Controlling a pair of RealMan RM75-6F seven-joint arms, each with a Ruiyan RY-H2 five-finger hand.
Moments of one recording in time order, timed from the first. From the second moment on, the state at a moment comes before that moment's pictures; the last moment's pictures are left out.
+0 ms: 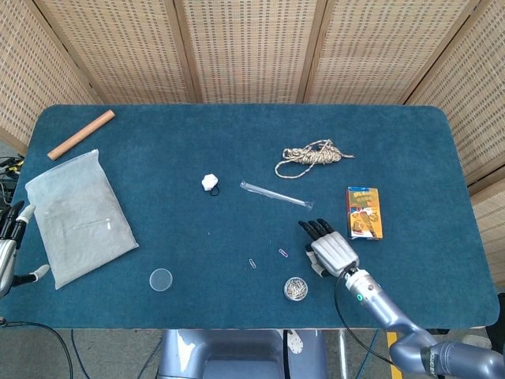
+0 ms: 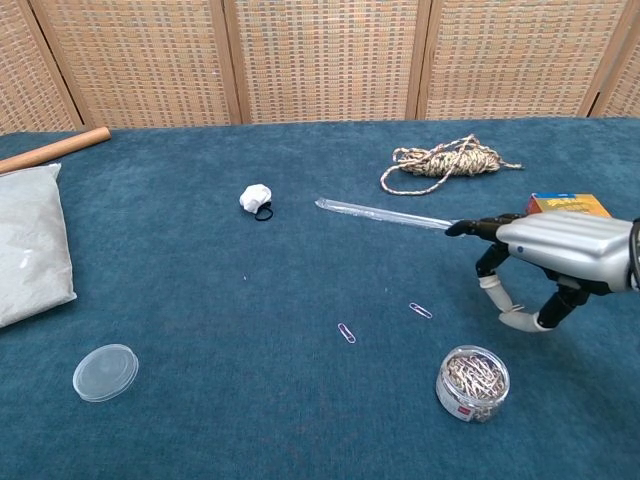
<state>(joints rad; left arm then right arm) -0.13 -1.00 -0.07 -1.80 1.37 1.43 0.21 0.60 -1.46 0.04 -1.50 -1.39 0.93 -0.27</state>
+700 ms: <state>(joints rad) -0.13 -1.00 -0.07 -1.79 1.37 1.42 0.20 0.65 -1.41 0.01 -1.73 -1.43 0.90 -0.35</state>
